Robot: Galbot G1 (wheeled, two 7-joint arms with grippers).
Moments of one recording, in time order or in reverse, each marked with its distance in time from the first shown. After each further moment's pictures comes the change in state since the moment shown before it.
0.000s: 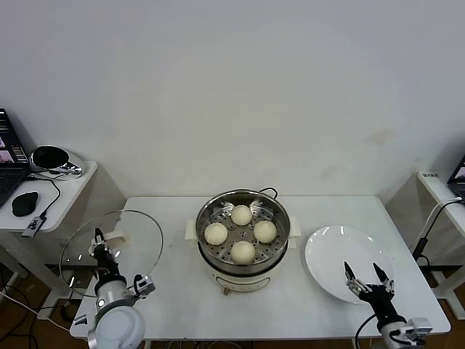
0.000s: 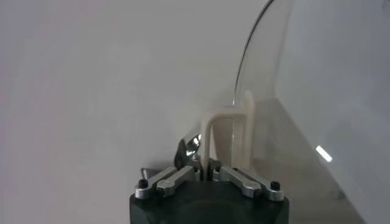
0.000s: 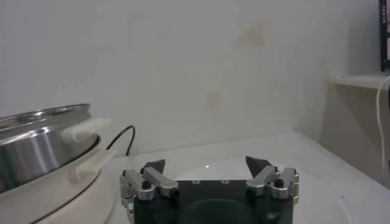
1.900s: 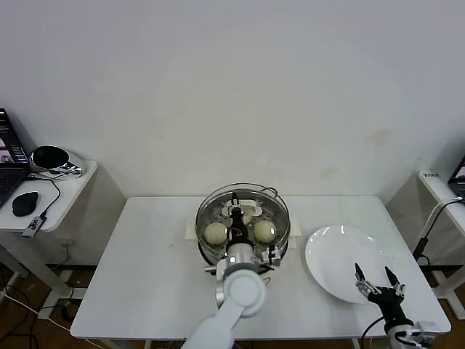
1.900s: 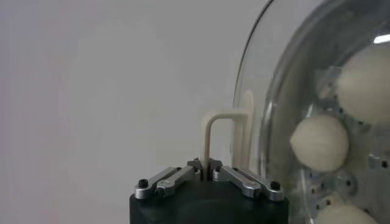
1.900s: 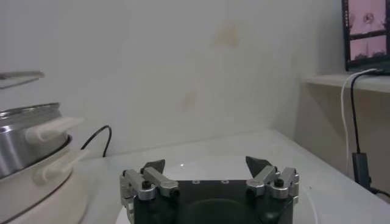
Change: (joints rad) left arm -0.407 -0.248 0.606 0.220 0.194 0.081 0.223; right arm 0.013 0.057 0.064 -0.019 -0.035 0.001 0.001
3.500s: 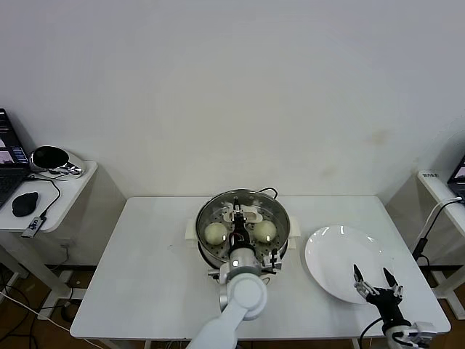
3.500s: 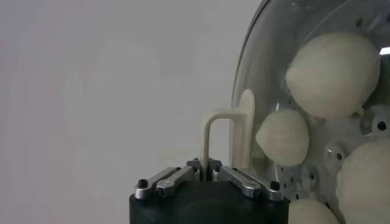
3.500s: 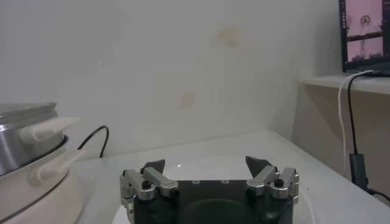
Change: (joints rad) left arm 0.014 -0.008 0.002 0.043 0.024 0.001 0.032; right arm 0.007 0.011 -0.006 -0.016 -0.013 0.004 -0.001
